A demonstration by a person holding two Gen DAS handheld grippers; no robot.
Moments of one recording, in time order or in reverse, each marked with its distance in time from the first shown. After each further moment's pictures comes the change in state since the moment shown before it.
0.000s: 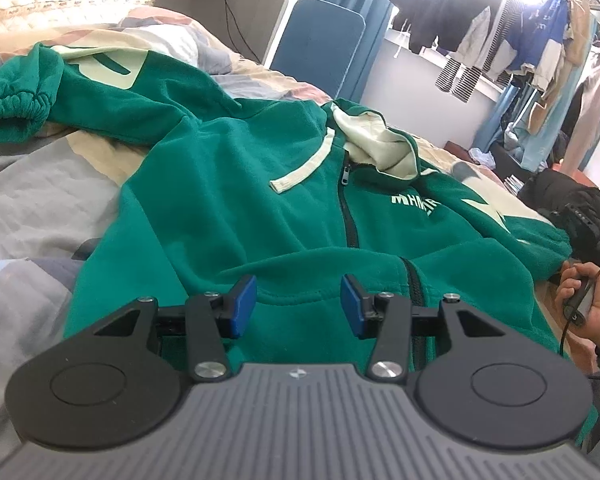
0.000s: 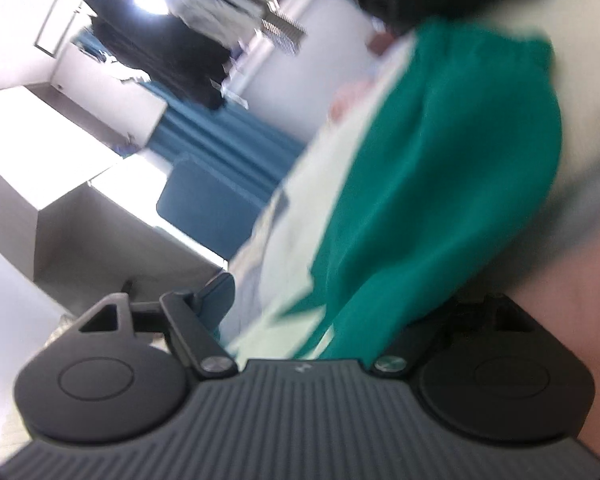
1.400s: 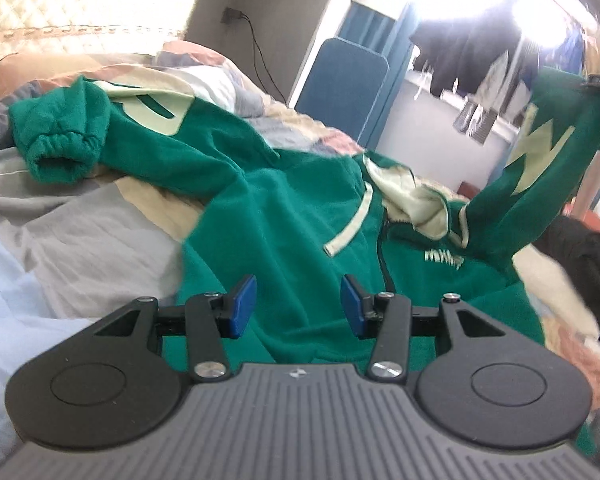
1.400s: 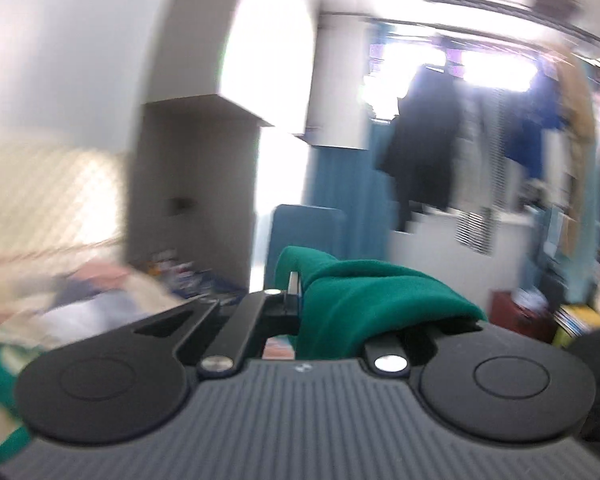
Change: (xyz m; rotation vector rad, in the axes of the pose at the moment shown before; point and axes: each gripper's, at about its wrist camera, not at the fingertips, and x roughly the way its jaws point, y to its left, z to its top) left arm -0.036 0.042 0.029 -0.064 -0.118 0.035; right arm -0.033 0.355 -0.051 -1.123 -0.153 0.155
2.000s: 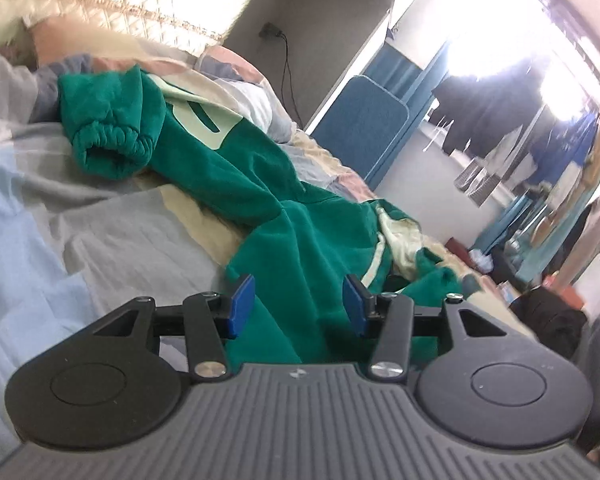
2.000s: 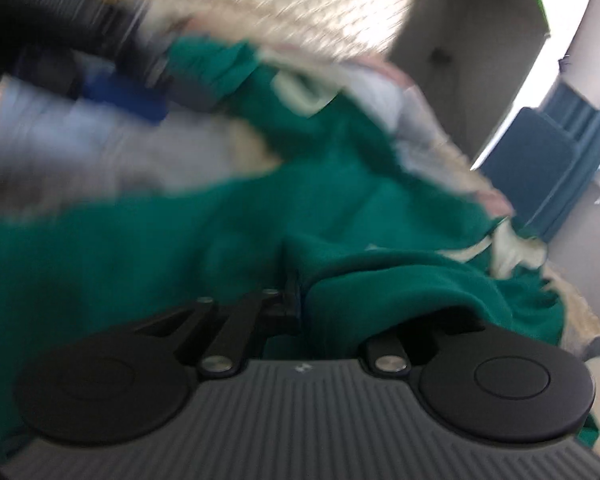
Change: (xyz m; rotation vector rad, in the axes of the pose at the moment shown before) left arm -0.026 0.063 0.014 -0.202 -0.067 -0.057; right arm -0.078 0.271 -0.208 -0.473 0.426 0.491
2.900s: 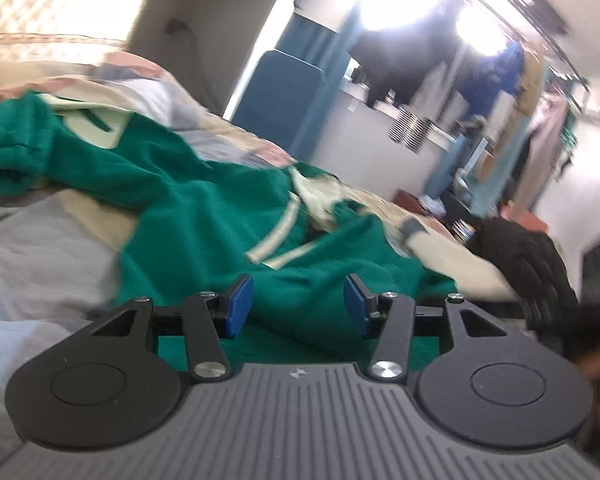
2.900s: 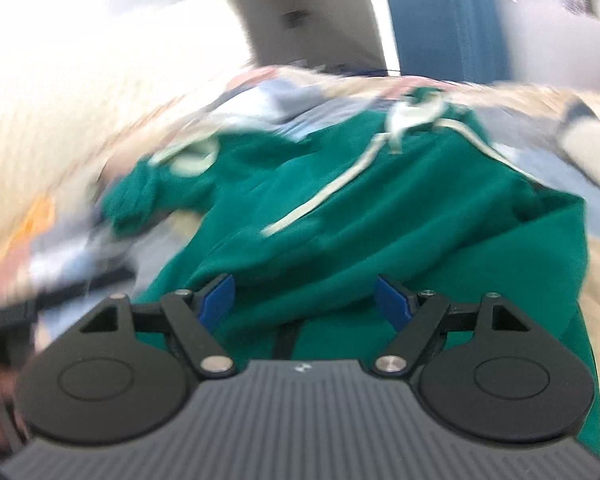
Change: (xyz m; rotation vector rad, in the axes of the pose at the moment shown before) left arm 0.005 -0.083 -0.039 0.247 0.074 -0.159; right arm -0.087 -0.138 -0.064 0.842 -0.049 0.084
